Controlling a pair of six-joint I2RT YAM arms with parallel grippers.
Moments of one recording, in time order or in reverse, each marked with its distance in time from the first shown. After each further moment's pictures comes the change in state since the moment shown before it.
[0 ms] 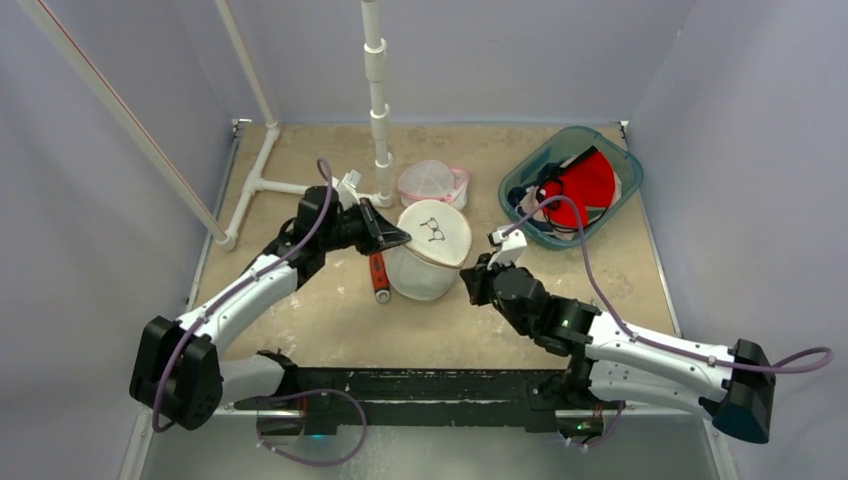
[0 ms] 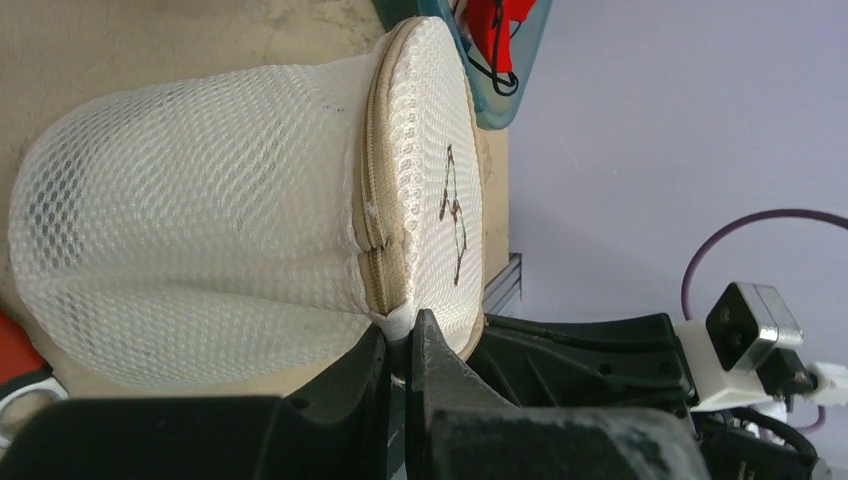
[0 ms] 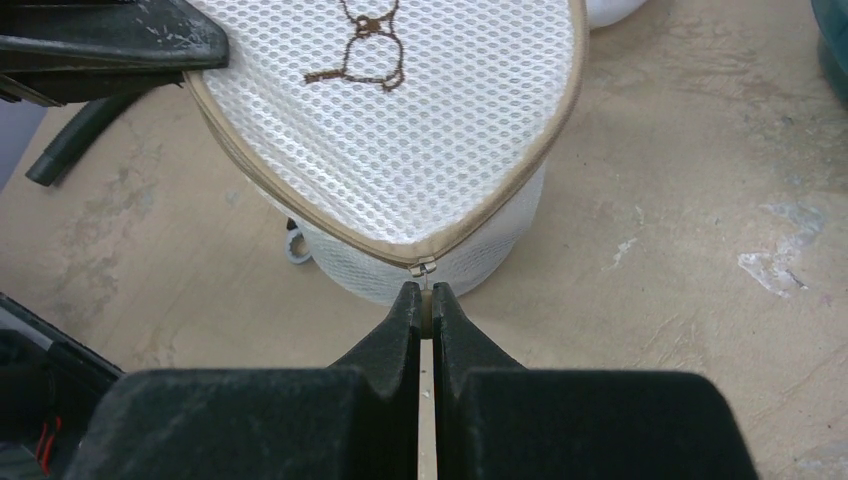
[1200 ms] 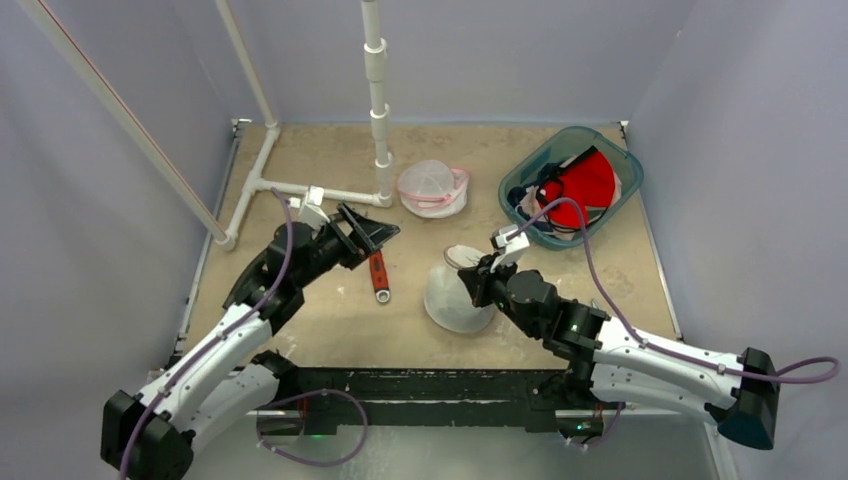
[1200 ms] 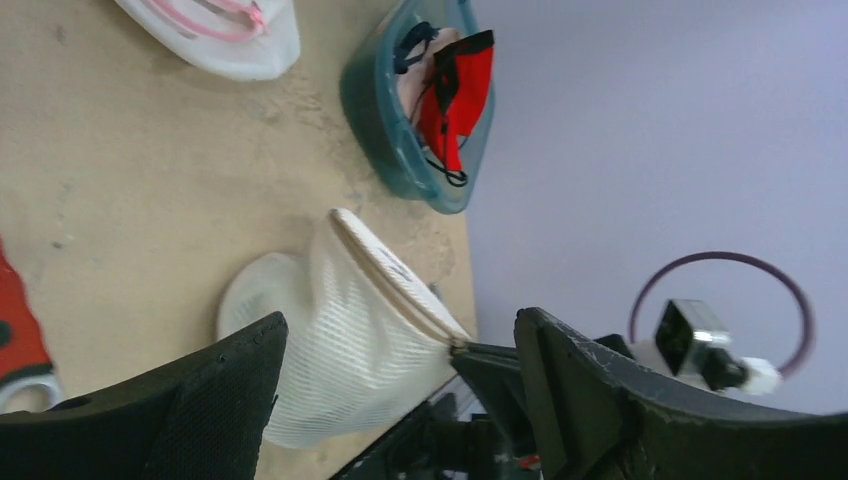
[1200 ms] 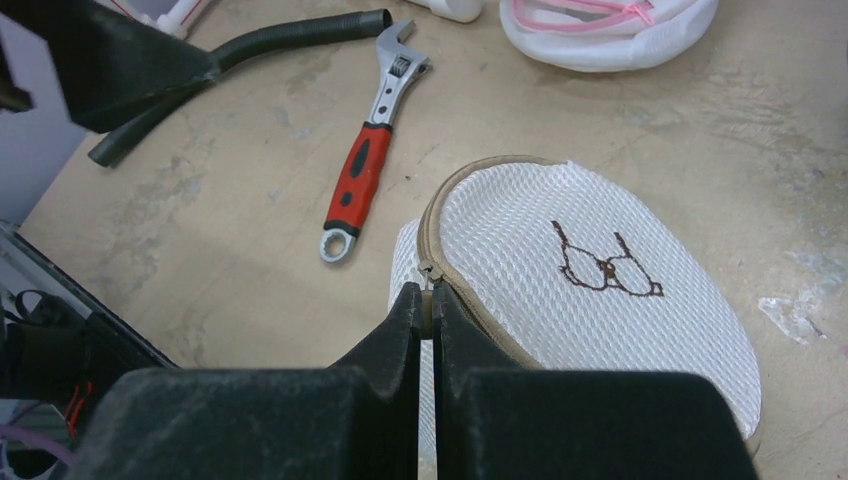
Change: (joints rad) left arm 0.003 -0.315 -0.155 0.042 -0.192 -0.029; right arm 0.000 -0.085 -0.023 0.056 -0.071 -0.080
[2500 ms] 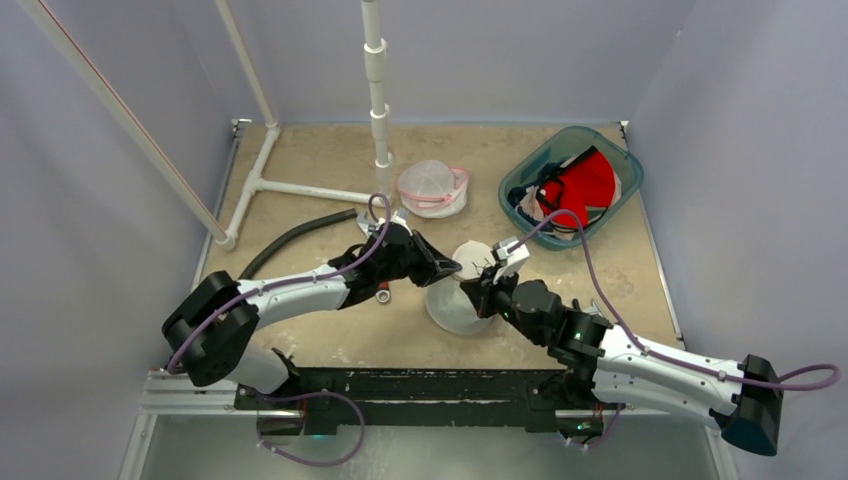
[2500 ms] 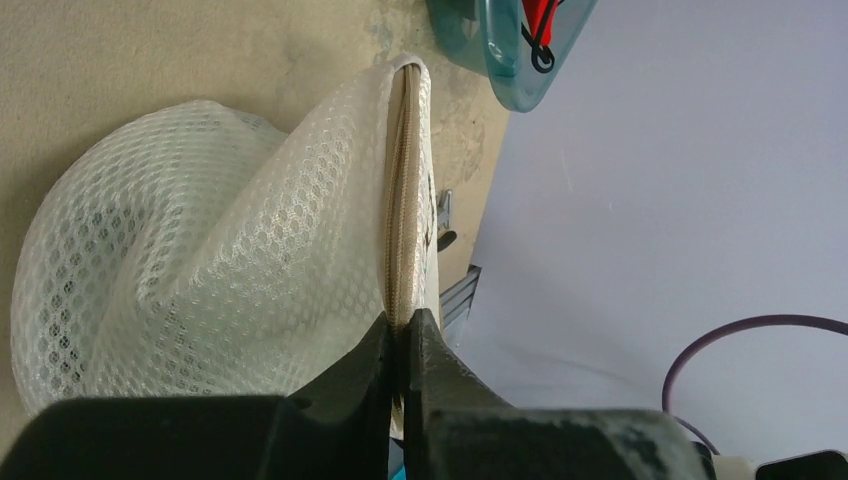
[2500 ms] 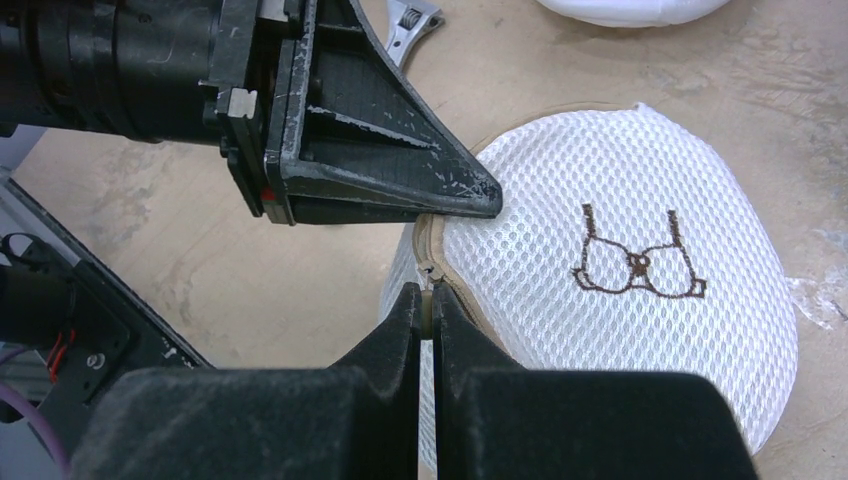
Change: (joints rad) left arm -0.402 0.555 0.149 0.166 -0.153 -0.380; right arm 0.000 -0.065 -0.116 0.040 -0.063 -0.019
